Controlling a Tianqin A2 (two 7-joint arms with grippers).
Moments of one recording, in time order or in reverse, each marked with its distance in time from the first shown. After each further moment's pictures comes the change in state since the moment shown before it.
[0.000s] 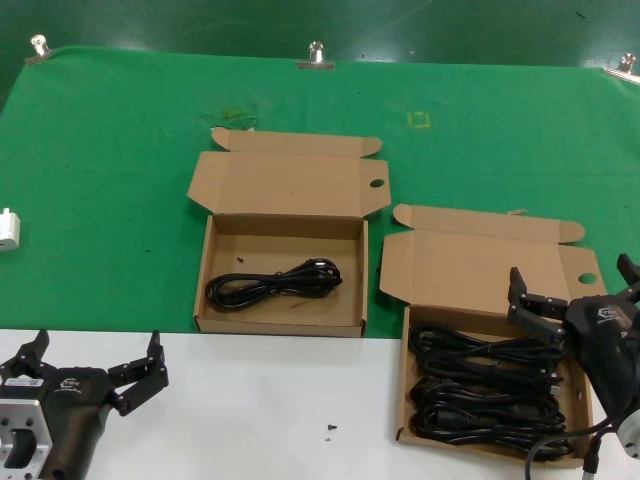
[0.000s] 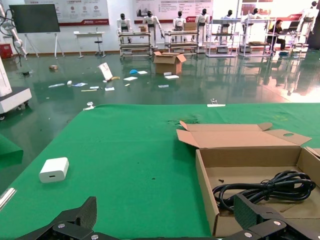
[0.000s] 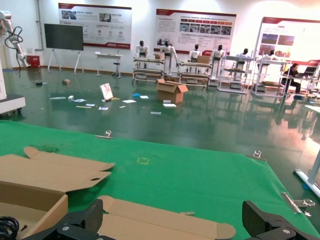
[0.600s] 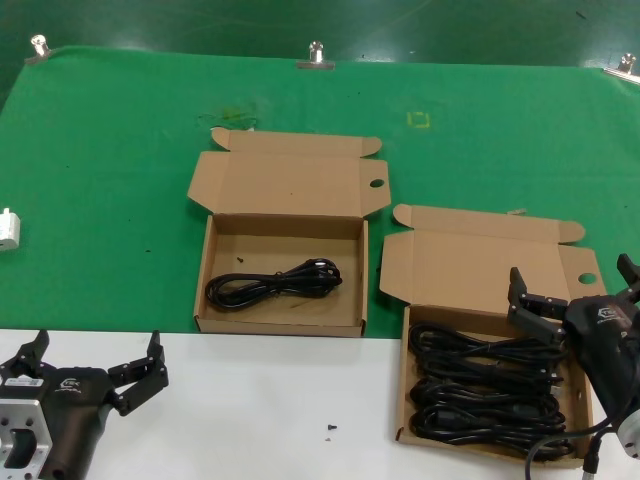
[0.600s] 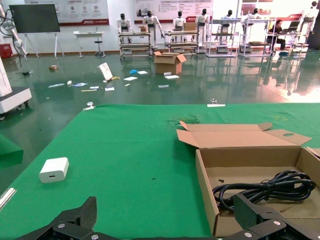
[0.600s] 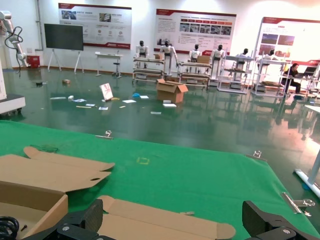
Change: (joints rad) left arm 0.000 0.000 0.000 0.000 0.000 0.000 0.000; right arm 0.000 0.000 0.000 0.000 0.000 0.000 0.000
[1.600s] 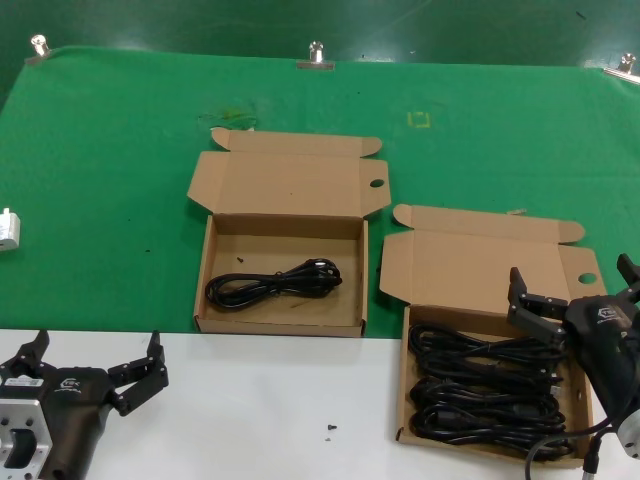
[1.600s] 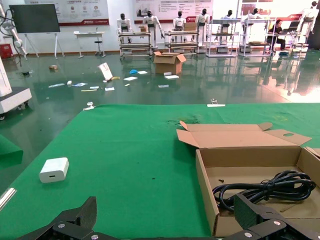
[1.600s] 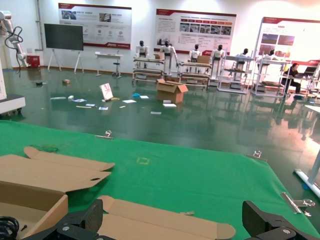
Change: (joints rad) left arm 0.000 0.000 0.000 0.000 0.000 0.000 0.000; right arm 0.000 0.000 0.000 0.000 0.000 0.000 0.000
